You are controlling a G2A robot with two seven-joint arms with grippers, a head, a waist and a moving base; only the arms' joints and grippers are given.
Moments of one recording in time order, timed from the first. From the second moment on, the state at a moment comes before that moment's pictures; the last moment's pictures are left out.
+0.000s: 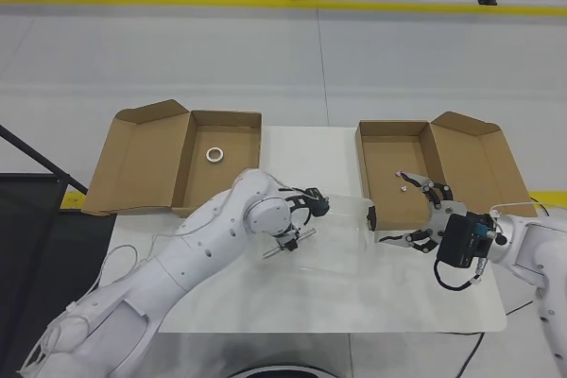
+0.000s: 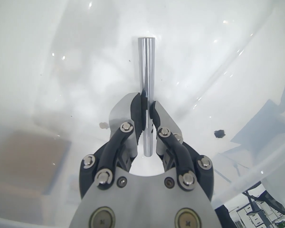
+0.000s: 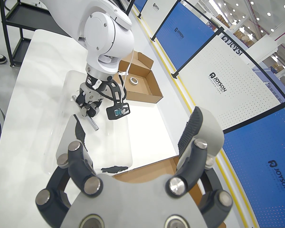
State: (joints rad) left arm 0.53 -1.37 -0.64 -1.22 0.73 -0.32 -1.38; right arm -1.16 -0.83 1.50 -1.82 -1.53 -1.01 -0.36
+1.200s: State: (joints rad) left arm 0.69 -1.29 -1.01 -1.56 0.45 -0.37 -1.05; right arm -1.16 -0.83 1.50 -1.82 -1.53 -1.01 -0.36
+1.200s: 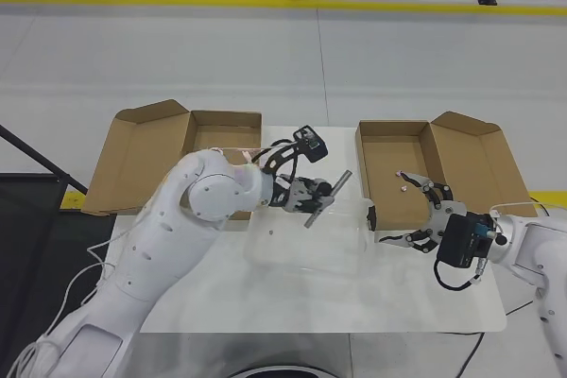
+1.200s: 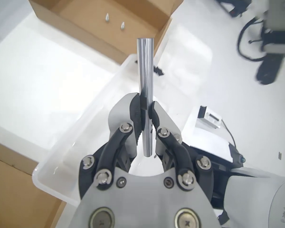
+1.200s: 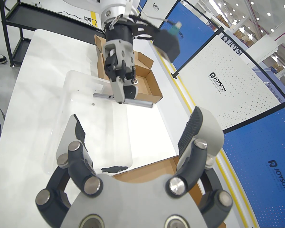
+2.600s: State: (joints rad) left arm 0.82 -1.18 -1.36 -1.86 0.83 -0.13 -1.24; right arm -1.16 -0.83 1.50 -1.82 -1.53 -1.01 -0.36
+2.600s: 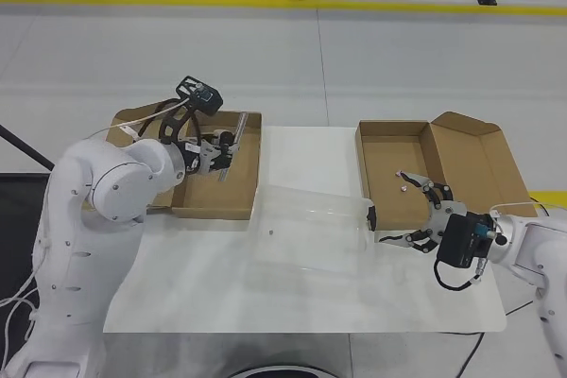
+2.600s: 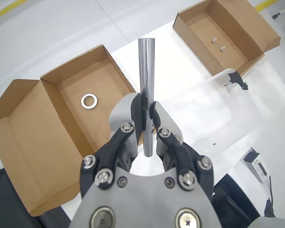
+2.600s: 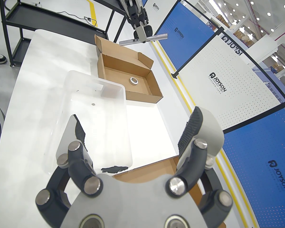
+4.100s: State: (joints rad) left arm 0.47 -1.23 -0.99 -1.01 0.88 -0.32 -1.27; right arm -1.16 -0.83 1.50 -1.82 -1.53 -1.01 -0.36
